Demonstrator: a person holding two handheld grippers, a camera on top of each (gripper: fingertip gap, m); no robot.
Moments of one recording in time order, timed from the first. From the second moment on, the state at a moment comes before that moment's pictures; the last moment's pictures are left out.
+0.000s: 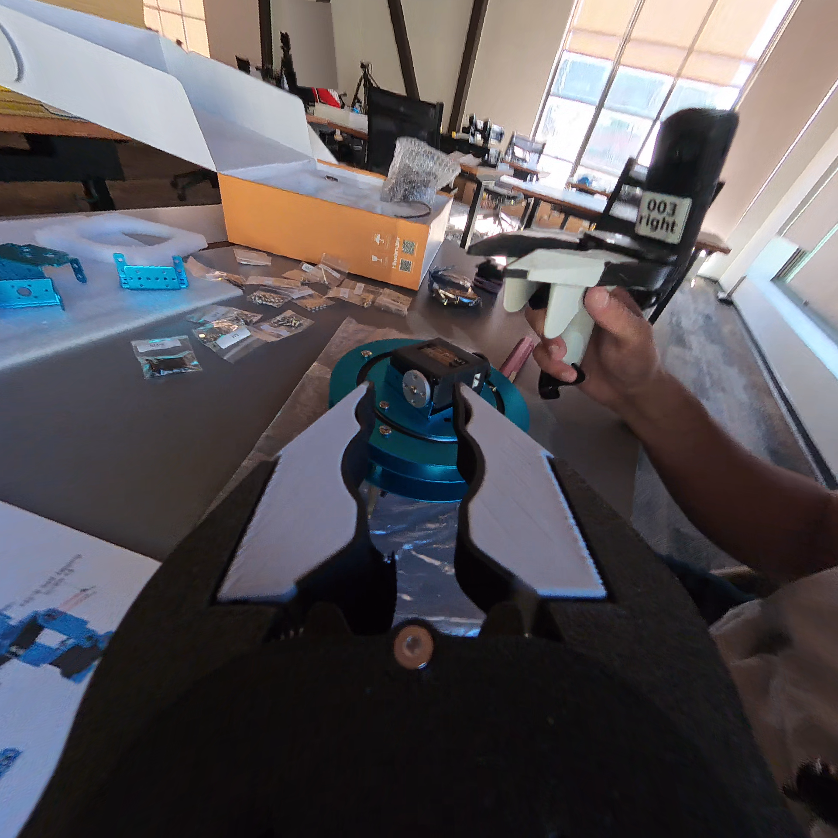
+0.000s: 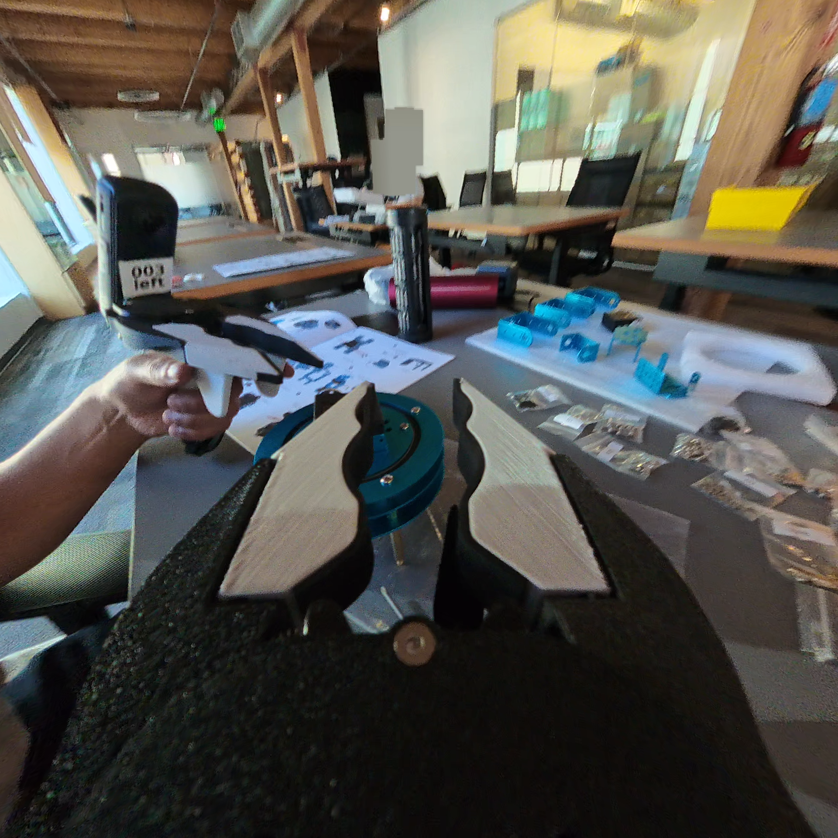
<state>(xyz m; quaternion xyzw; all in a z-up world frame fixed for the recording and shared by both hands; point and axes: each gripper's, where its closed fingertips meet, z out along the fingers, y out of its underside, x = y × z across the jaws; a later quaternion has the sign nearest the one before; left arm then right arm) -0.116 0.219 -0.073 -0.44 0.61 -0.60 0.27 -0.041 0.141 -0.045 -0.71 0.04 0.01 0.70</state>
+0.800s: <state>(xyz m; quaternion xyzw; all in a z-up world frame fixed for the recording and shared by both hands) -0.137 0.211 -0.083 -0.48 0.63 -0.56 0.25 -0.034 0.140 -0.068 -0.74 0.04 -0.01 0.67</state>
